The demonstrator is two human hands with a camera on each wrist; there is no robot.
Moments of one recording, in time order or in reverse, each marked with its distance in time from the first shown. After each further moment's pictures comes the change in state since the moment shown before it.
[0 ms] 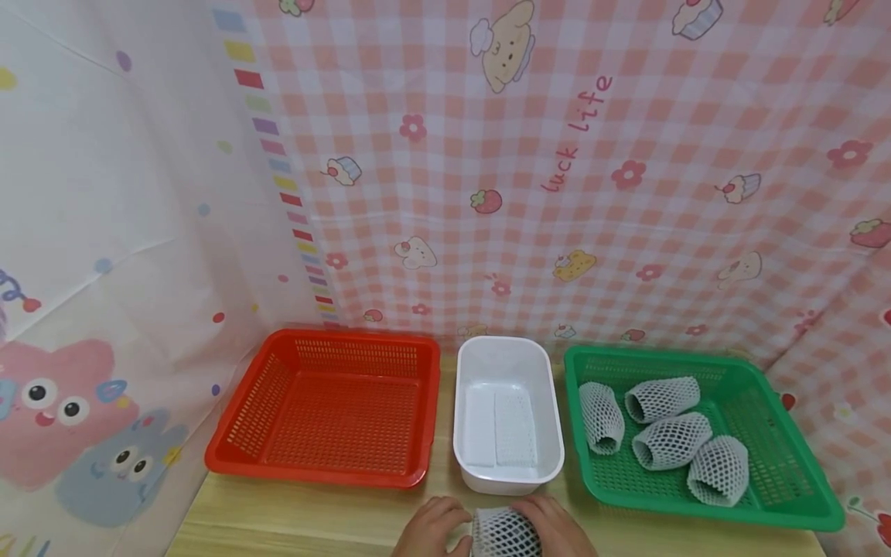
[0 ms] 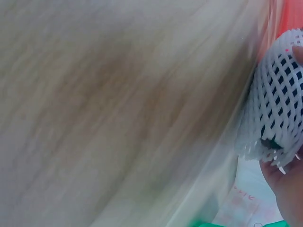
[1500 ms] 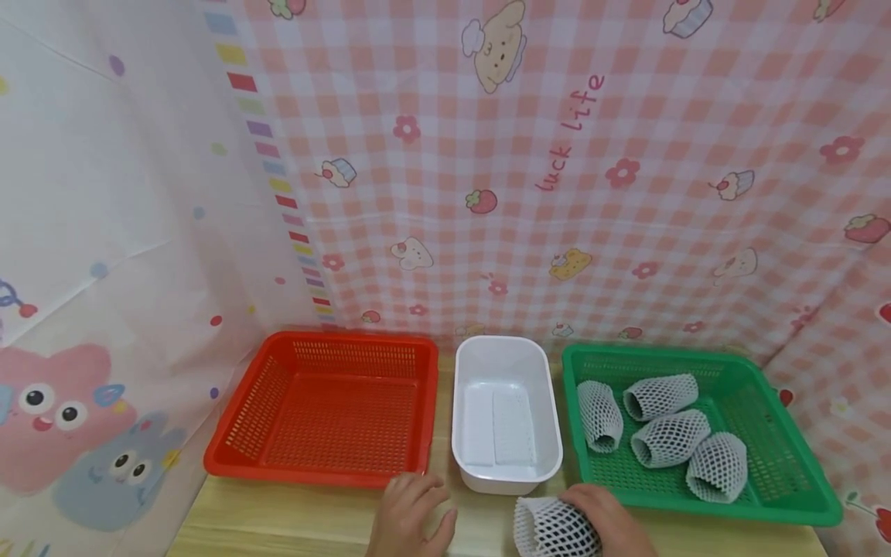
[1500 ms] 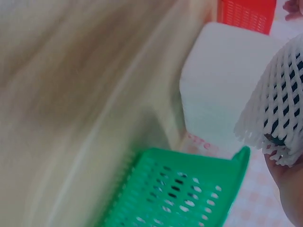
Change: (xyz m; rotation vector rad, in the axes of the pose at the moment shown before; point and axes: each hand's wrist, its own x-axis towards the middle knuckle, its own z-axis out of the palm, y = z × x) left_hand 0.025 -0.002 -0.036 0.147 0.486 0.201; right_hand -0.018 0.003 -0.084 0.015 0.115 -0.103
